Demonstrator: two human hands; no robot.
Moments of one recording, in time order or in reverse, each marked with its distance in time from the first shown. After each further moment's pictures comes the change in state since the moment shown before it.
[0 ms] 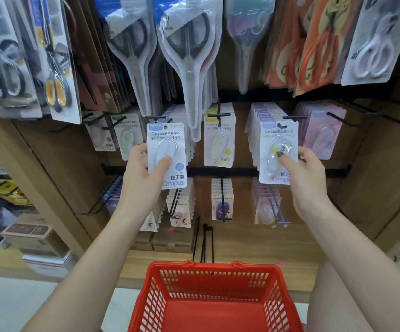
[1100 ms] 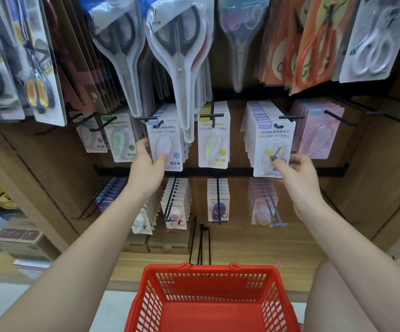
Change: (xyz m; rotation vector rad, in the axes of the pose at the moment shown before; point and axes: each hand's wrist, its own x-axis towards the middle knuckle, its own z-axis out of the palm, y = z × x) left_hand 0.071 -0.039 0.029 0.304 -0.055 -0.089; right_hand 0.020 0.019 -0.006 -0.156 0.001 0.111
